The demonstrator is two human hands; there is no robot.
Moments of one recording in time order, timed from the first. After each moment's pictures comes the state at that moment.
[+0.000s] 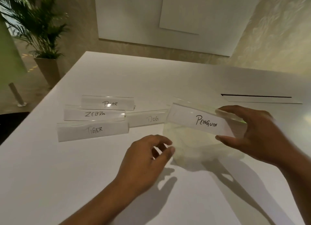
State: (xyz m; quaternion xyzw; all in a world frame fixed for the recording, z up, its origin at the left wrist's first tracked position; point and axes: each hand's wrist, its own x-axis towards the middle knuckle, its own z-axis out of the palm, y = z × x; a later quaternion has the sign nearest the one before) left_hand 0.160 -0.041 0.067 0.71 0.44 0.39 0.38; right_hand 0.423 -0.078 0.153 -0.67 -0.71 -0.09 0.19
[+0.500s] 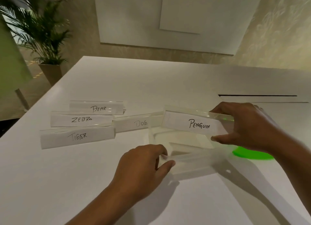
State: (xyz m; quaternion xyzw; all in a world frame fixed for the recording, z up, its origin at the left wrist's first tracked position) left_hand 0.209 -0.040 0.067 0.83 0.46 0.28 0.16; right_hand 0.482 -0.044 0.157 -0.68 -0.73 -0.08 0.10
